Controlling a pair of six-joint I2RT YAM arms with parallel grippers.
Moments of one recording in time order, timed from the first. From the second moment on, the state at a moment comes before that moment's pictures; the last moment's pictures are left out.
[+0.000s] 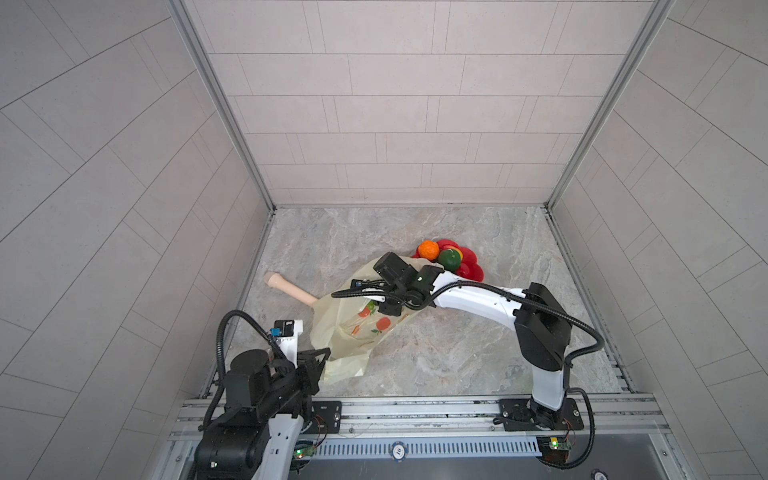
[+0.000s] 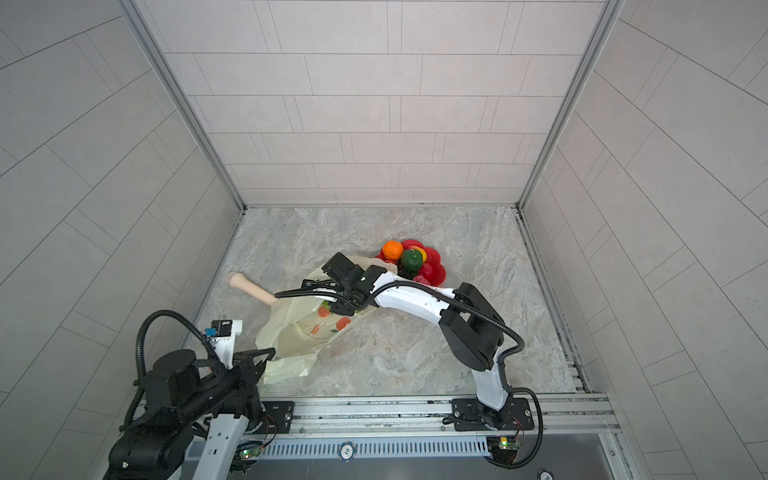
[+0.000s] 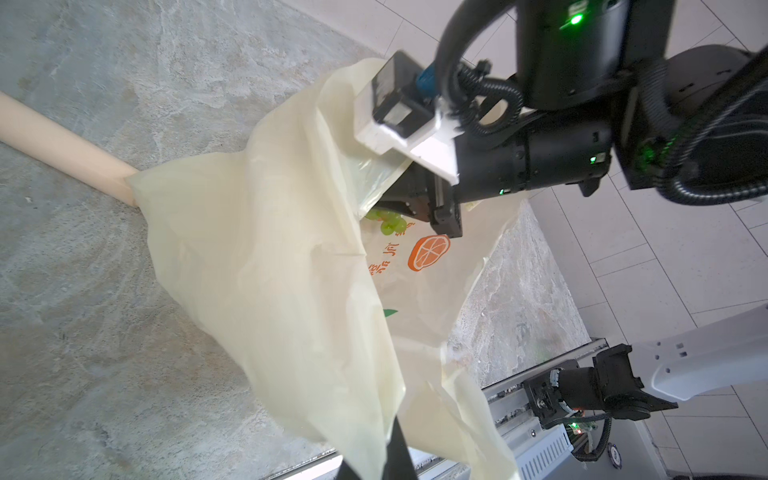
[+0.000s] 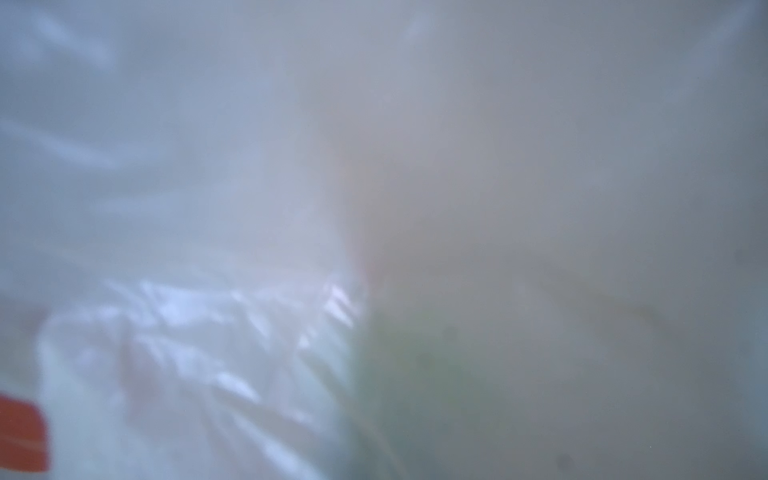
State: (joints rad) left arm -0.02 0.10 0.77 -1.26 0.51 -0.32; right arm 0.91 1.88 1.49 -0.50 -0.11 -0.49
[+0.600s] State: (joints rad) left arm -0.01 0.10 0.77 -1.26 0.47 -0.35; right arm 0.91 1.62 1.37 -0.43 -0.22 -0.40
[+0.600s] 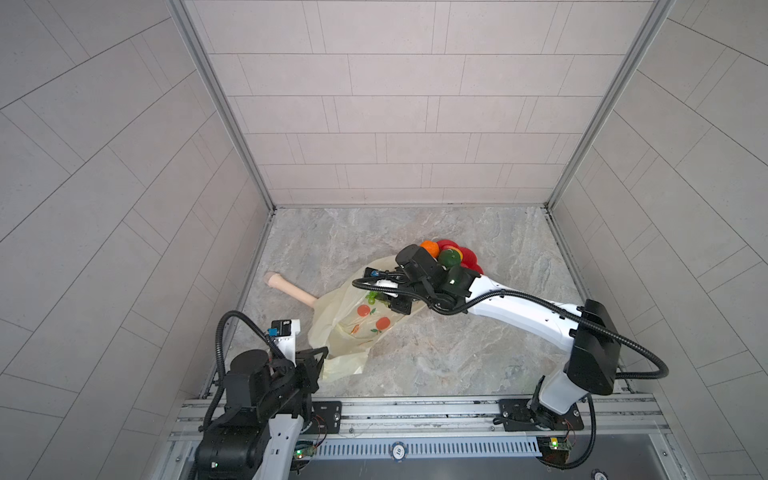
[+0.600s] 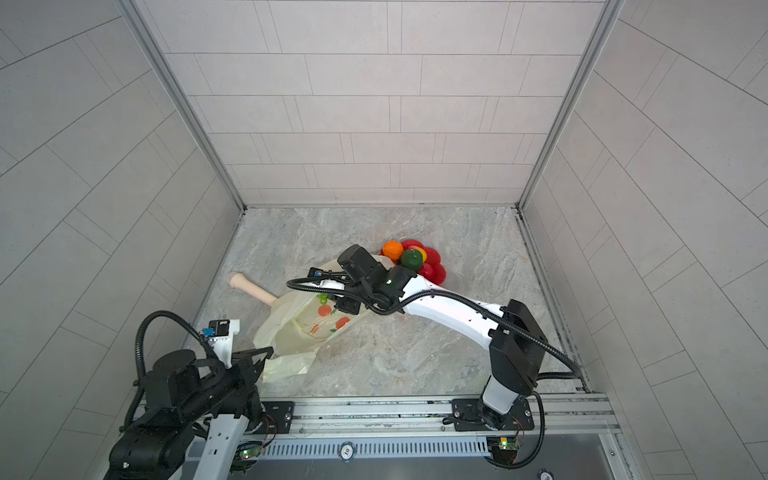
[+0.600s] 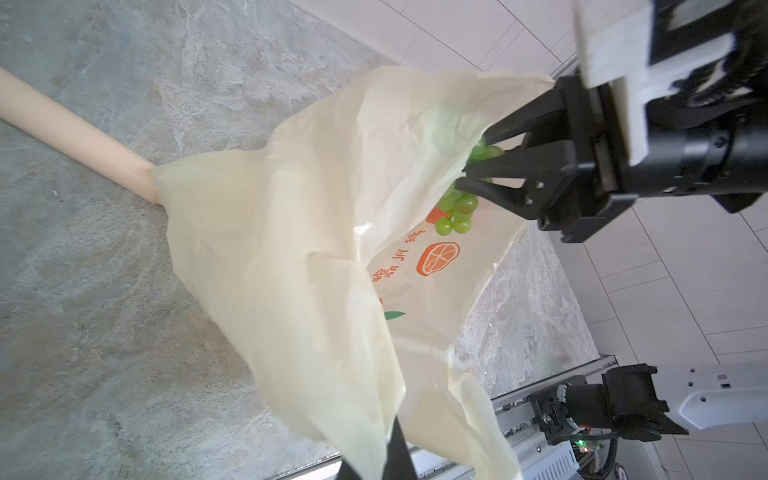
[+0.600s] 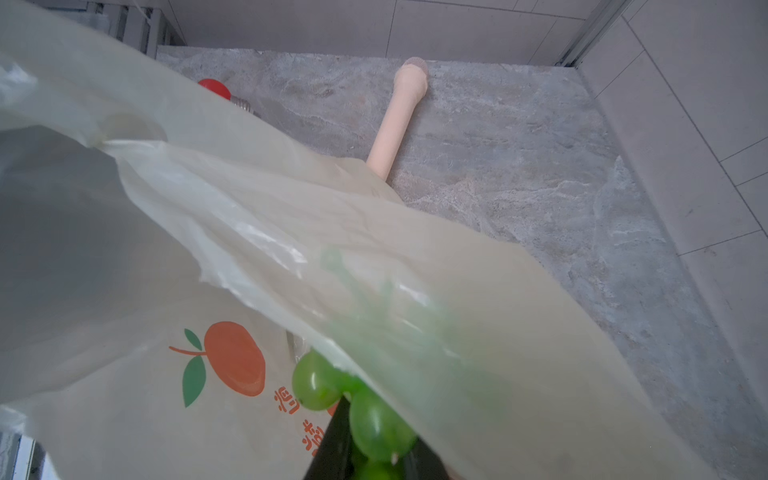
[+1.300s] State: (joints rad) left arm 0.00 0.12 0.77 -1.24 0.40 -0.42; right arm 0.91 1.40 1.40 -0.38 -0.32 -0.20
